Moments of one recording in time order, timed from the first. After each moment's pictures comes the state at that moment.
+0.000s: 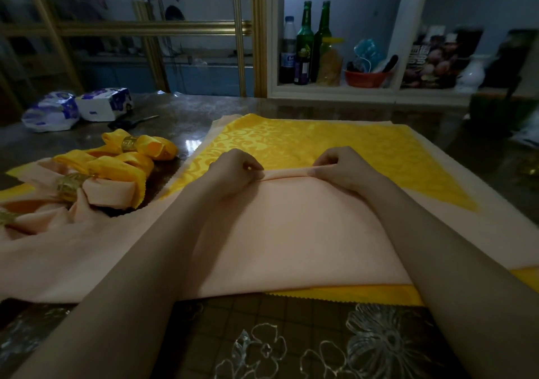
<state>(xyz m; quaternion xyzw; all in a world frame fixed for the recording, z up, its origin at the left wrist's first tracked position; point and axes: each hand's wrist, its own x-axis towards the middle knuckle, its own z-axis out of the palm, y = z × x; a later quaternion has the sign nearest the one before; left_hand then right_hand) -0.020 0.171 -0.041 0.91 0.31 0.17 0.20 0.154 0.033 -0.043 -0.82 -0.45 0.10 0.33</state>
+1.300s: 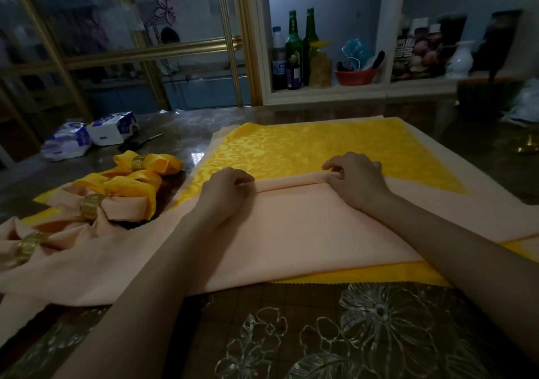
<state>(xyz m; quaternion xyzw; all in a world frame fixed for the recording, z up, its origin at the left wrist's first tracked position) -0.048 0.141 -0.045 0.90 0.33 0.23 0.16 0.134 -0.009 -0.049 -0.85 -0.45 -0.11 0.25</state>
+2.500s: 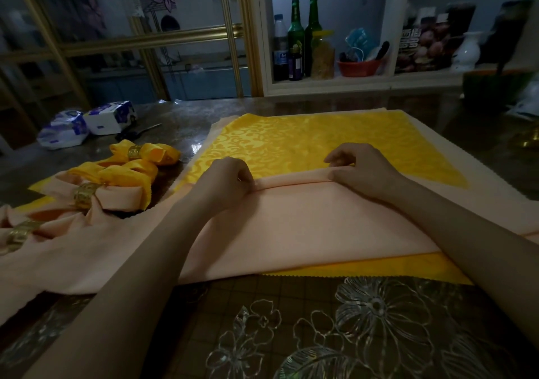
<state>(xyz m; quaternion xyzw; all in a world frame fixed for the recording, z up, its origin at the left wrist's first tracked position) -0.053 0.125 -0.026 0.92 0.32 0.18 0.14 0.144 -0.024 -0.041 -0.78 -0.51 0.01 0.38</state>
